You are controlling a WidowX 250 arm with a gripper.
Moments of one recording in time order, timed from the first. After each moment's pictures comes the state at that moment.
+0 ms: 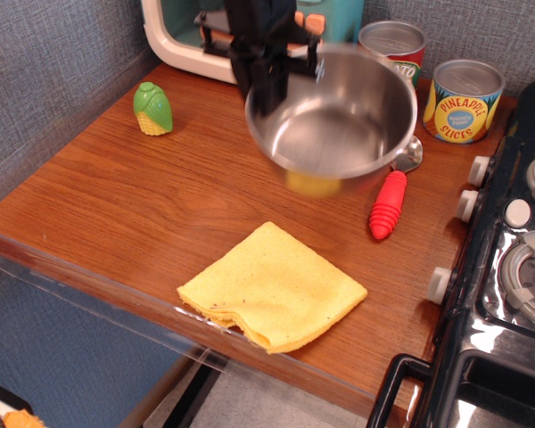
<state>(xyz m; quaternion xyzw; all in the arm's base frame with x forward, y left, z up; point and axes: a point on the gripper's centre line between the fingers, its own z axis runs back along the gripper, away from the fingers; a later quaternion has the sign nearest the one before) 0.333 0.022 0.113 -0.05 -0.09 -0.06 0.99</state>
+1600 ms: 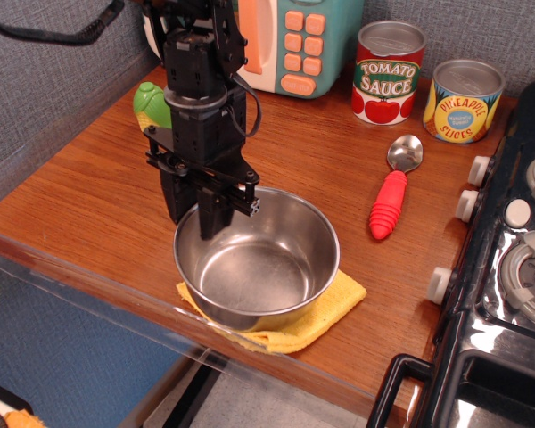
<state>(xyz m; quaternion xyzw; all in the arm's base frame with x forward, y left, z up) 0.259 0.035 0.053 -0.01 0.03 -0.09 1.00</state>
